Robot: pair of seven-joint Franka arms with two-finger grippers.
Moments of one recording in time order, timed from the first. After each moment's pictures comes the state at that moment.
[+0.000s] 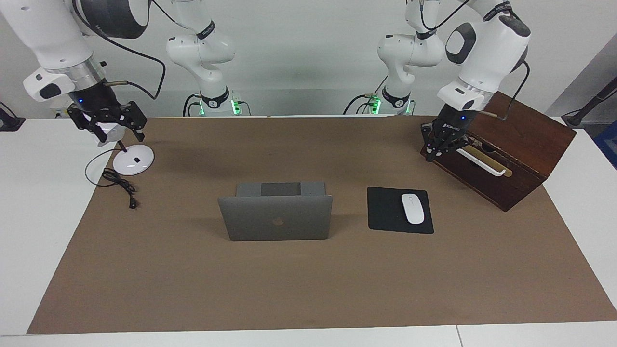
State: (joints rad) left arm -0.24 -0.17 0.10 -1.99 -0.21 2.05 0.27; right arm 0.08 -0.07 -0.21 -1.72 0.03 1.73 -0.10
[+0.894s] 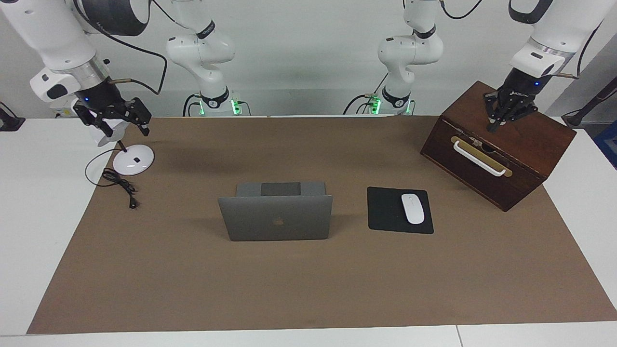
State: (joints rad) left arm -0.03 -0.17 0.10 -1.78 -0.12 1.74 0.33; right arm 0.08 -0.08 -0.21 -1.72 0.03 1.65 -0.10
